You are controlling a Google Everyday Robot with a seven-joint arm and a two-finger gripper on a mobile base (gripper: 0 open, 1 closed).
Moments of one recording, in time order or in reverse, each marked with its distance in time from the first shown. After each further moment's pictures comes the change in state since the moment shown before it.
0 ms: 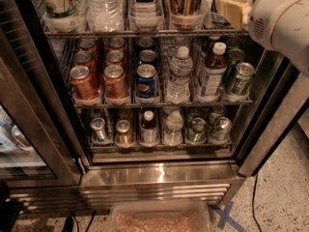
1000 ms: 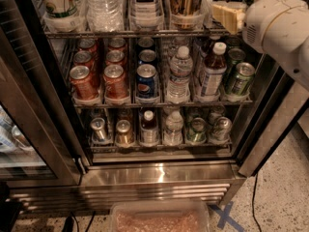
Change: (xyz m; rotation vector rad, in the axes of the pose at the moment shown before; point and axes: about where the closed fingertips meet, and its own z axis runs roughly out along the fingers) arm 0.019 -0.004 0.022 0.001 -0.026 -0.004
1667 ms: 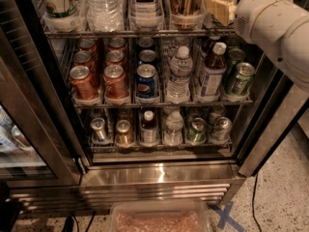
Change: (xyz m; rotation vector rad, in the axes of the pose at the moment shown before) arm 0.000 -0.006 0.037 0.009 -0.032 0.024
